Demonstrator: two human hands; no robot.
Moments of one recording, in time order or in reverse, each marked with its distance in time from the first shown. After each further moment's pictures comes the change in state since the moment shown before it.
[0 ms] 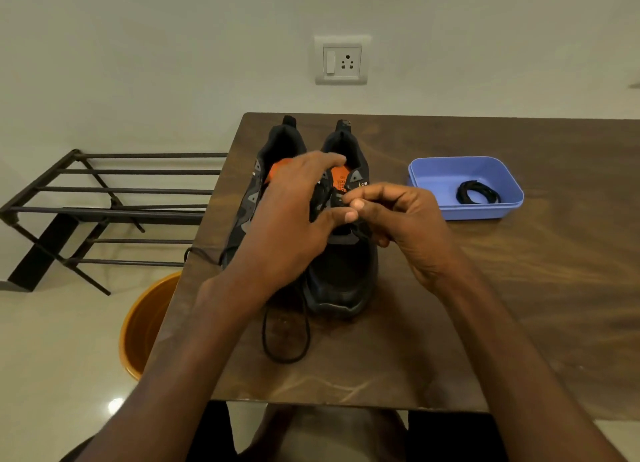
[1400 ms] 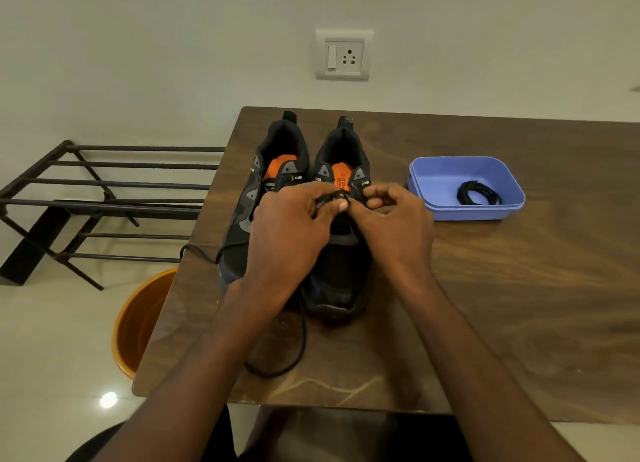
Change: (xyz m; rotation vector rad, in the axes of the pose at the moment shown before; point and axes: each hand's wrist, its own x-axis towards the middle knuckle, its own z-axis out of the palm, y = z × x) left_hand -0.001 -0.014 0.029 -0.072 0.222 -0.163; right_hand 0.018 0.026 0.031 -0.526 0.532 0.064
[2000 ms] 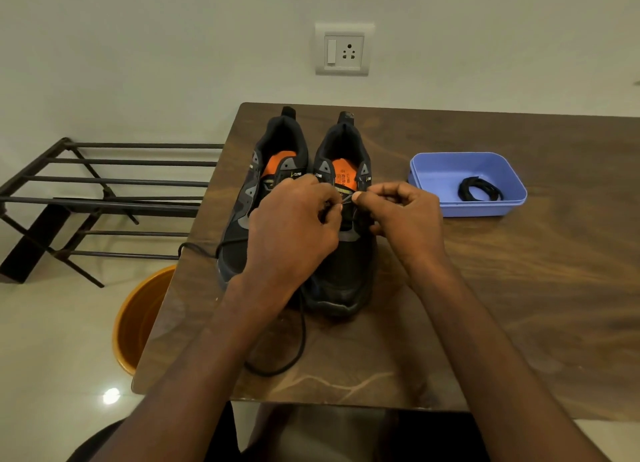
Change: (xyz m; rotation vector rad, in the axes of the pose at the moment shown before) left_hand 0.000 0.001 0.001 0.287 -0.019 0.162; right_hand 0.008 0.001 -0.014 0.277 -0.159 0.220
